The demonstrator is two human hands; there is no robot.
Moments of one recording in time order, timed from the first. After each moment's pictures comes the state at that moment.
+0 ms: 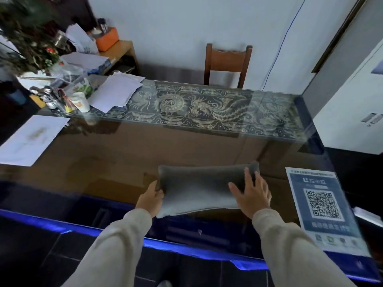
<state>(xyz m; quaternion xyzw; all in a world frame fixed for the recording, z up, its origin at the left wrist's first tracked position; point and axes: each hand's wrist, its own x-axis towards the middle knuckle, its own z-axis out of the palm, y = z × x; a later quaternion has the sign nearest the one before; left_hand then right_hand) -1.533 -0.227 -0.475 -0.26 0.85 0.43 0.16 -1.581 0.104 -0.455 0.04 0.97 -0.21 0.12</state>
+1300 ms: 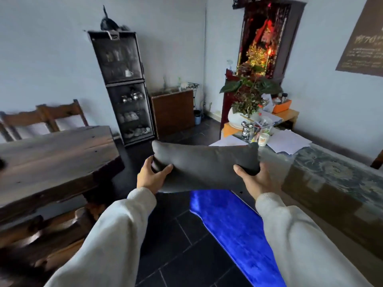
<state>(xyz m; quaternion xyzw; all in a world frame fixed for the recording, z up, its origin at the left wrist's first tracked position) -1.042 -0.534 -0.230 -0.50 0.67 0.43 -0.33 -1.296 -0.335 -0.243 -0.21 0.80 -0.54 0.14</state>
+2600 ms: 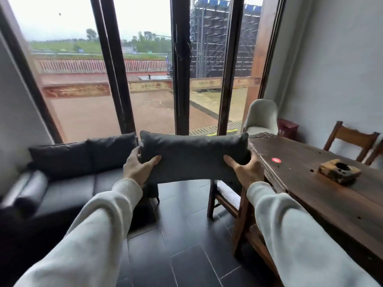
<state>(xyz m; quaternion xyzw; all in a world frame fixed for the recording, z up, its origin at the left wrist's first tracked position) -0.154 -0.362 -0.164 -0.80 0.09 -0.02 -0.60 -0.310 -0.652 -0.166 -0.76 0.31 -0.32 0.48</state>
